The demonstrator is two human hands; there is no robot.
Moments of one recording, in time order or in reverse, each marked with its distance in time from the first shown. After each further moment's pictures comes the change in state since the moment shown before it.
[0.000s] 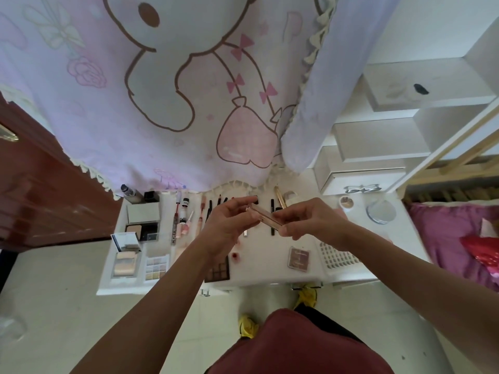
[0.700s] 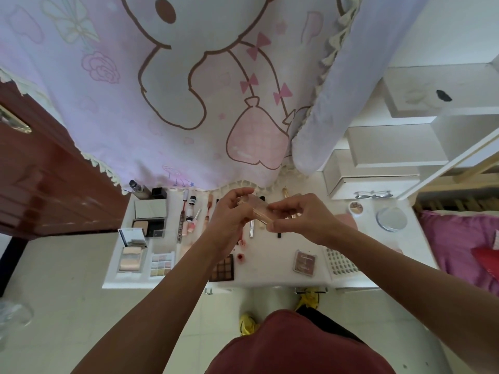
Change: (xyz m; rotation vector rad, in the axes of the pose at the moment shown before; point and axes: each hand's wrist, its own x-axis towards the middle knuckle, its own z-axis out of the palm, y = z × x) left_hand 0.010 0.012 -0.001 -0.040 0.152 0.031; right_hand 0.027 -0.015 0.021 -0.127 0.161 -0.124
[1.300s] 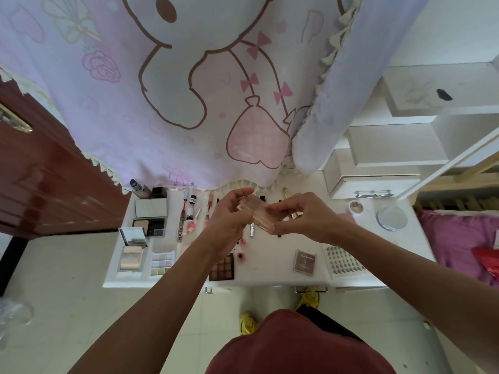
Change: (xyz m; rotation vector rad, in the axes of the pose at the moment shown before) left_hand -0.004 -0.002 -0.007 -0.044 -0.059 -0.016; right_hand 0.000 -0.005 -0.006 -0.066 -0.101 -0.006
